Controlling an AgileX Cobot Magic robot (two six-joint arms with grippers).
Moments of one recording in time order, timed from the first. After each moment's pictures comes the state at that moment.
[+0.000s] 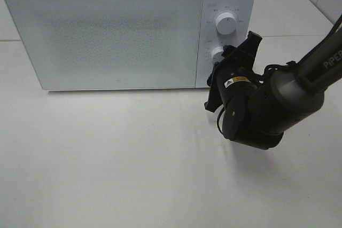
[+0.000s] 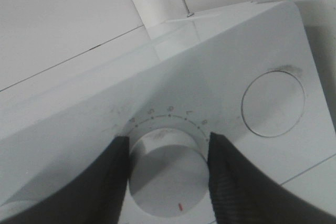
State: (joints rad) left arm 0.11 0.00 -0.52 -0.13 1.09 0.05; right arm 0.66 2.09 -0.81 0.81 -1.19 1.68
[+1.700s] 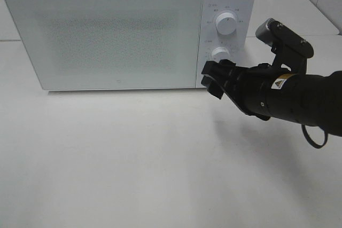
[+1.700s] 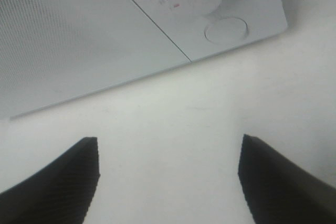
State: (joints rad) left arm 0.11 0.00 -0.52 -0.13 1.09 0.05; right arm 0.60 1.55 -0.53 0.51 -0.44 0.29
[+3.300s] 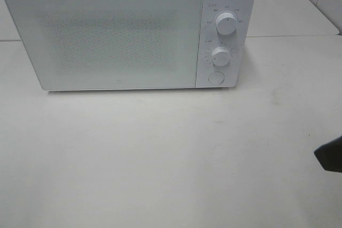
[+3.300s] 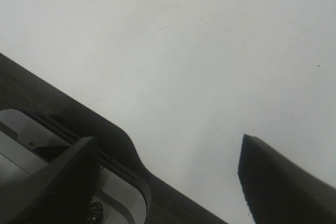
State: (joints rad) left arm 0.11 0.00 -0.52 -0.13 1.09 0.05; right arm 0.48 0.81 -0.67 0.07 0.92 -0.05
